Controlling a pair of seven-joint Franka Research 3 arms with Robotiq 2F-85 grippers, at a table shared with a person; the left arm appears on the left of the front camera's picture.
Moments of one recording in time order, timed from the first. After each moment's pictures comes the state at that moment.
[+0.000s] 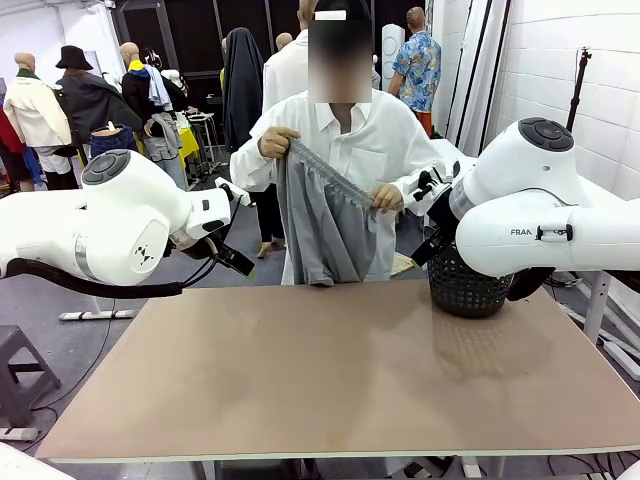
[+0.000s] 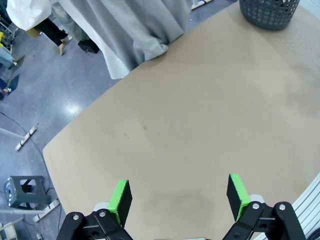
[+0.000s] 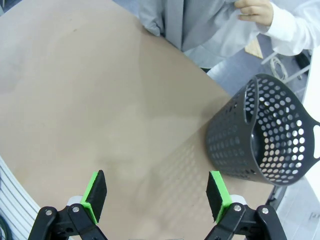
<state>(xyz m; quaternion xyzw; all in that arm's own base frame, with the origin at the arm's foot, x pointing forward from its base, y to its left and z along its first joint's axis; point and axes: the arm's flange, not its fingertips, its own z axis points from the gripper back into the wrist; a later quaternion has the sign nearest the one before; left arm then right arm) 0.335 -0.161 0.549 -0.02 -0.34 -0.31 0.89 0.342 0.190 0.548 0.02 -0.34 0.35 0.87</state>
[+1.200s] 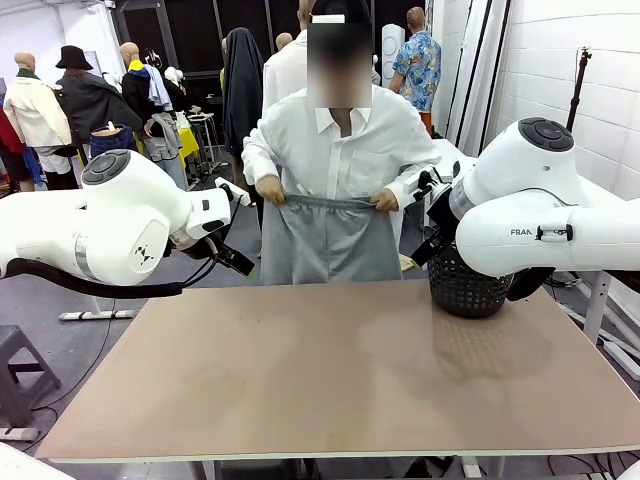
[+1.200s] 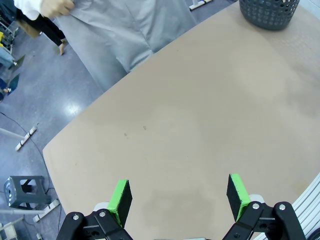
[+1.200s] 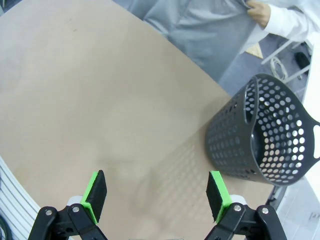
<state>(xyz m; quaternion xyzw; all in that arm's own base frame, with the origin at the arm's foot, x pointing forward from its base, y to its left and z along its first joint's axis) 0.335 -0.161 0.549 -0.02 -0.34 -0.31 0.89 0.342 0.190 0.548 0.02 -0.34 0.35 0.87</state>
